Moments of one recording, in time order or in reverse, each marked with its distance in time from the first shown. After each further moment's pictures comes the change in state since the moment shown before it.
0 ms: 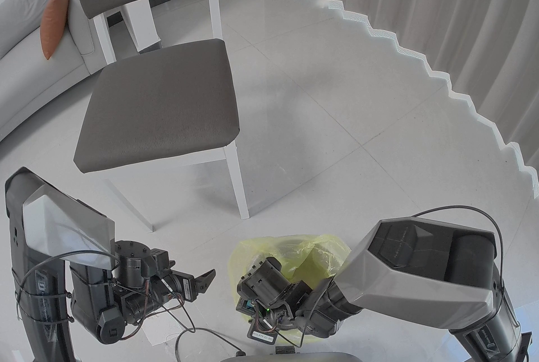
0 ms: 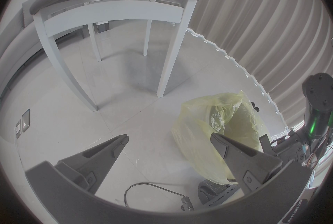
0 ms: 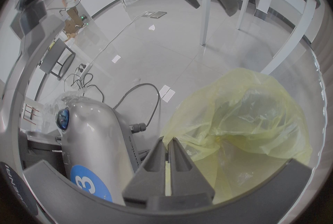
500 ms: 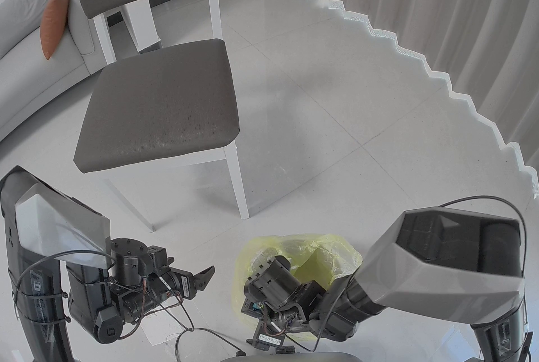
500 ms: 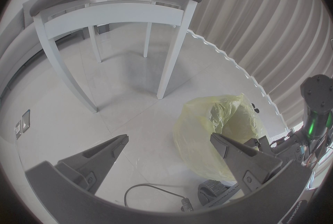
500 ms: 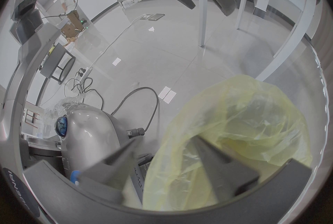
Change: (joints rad) left arm 0.001 -0.026 0.004 0.000 0.000 0.000; right arm 0.011 -0.100 0.107 -0.021 -0.010 0.001
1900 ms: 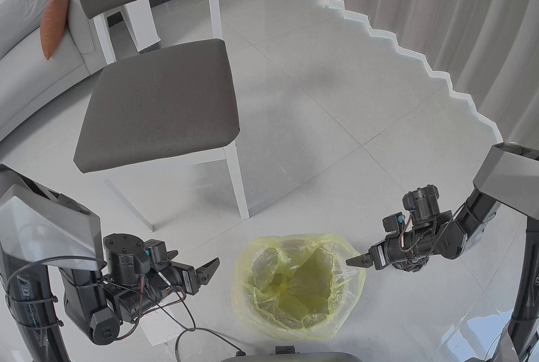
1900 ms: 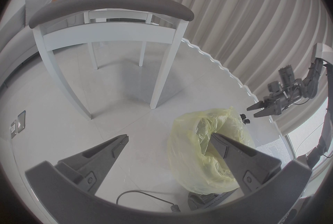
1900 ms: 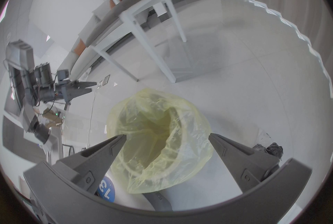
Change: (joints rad) left arm -0.037 -0.080 0.006 0.000 -0.002 -0.052; right arm -0.695 -0.185 0.350 -0.270 0.352 0.313
